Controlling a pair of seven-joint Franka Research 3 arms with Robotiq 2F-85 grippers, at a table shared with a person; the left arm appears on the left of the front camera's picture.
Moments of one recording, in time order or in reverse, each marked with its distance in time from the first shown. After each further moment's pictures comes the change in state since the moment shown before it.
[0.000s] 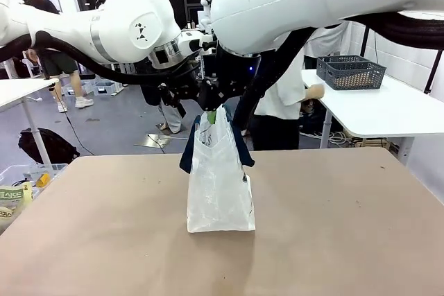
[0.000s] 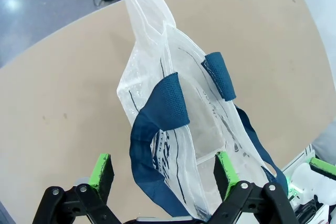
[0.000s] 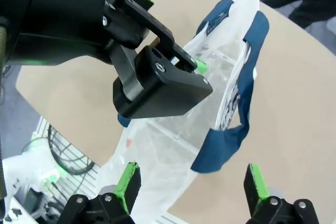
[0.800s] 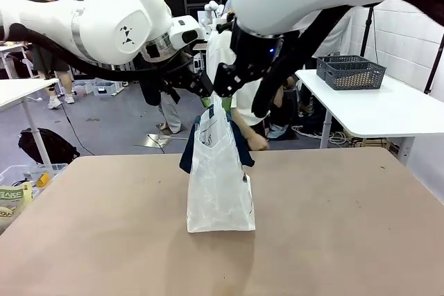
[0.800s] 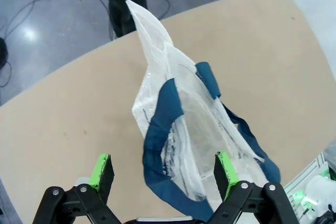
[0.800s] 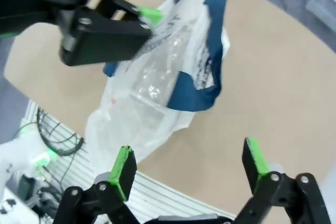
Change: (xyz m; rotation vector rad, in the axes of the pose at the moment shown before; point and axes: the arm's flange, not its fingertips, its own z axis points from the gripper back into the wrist) left arm -0.019 -0.013 0.034 0.072 -0.158 -0.053; right arm -0.022 -0.007 0.044 -0.036 -0.035 0.066
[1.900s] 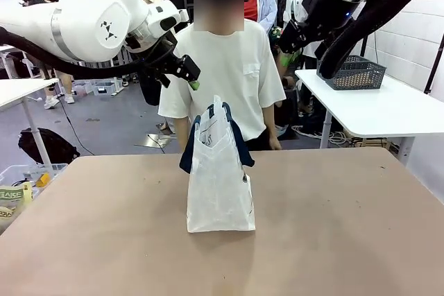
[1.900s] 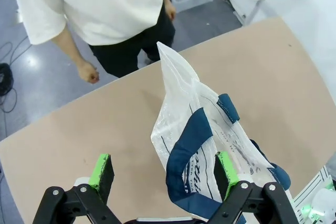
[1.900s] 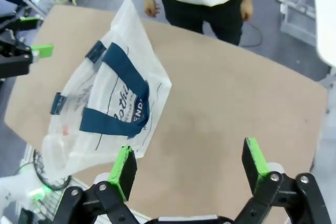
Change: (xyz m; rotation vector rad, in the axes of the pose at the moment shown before) left arm 0.004 0.042 0.028 0.003 -0.164 -0.020; right arm -0.025 -0.144 0.069 -0.049 -0.237 -0.132
